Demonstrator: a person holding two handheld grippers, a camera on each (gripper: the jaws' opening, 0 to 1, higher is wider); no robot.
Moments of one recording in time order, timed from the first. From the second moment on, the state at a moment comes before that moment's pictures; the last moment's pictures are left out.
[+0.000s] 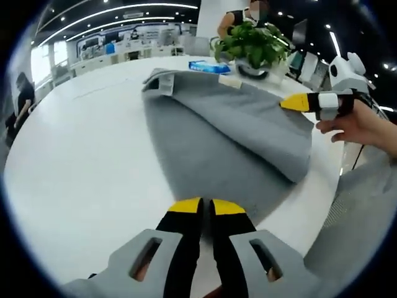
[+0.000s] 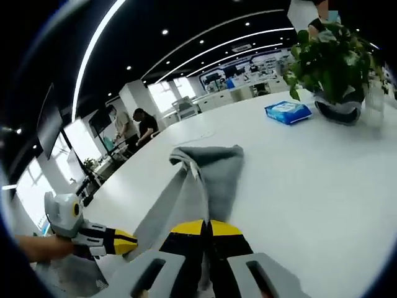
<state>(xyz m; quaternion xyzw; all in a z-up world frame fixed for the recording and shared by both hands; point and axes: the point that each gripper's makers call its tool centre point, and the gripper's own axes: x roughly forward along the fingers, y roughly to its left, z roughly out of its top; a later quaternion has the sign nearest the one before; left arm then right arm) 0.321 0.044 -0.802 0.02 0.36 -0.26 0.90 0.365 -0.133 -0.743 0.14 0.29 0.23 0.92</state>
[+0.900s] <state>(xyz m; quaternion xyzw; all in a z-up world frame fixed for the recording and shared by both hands) 0.321 0.045 -0.802 -0.01 0.37 -0.26 0.89 0.353 -0.208 -0.751 0.20 0.31 0.11 0.92</state>
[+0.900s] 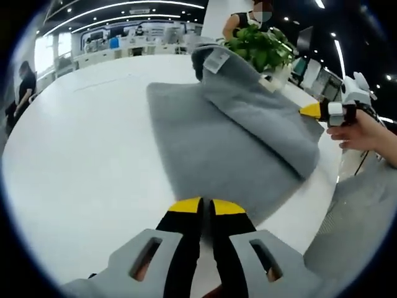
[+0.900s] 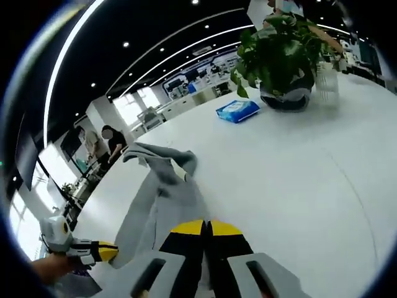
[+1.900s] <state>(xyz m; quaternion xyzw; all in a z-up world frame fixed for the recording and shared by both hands) 0.321 0.047 -0.803 -0.02 0.37 -0.25 0.89 0.329 -0.268 -0.782 0.19 0.38 -0.03 0.90</state>
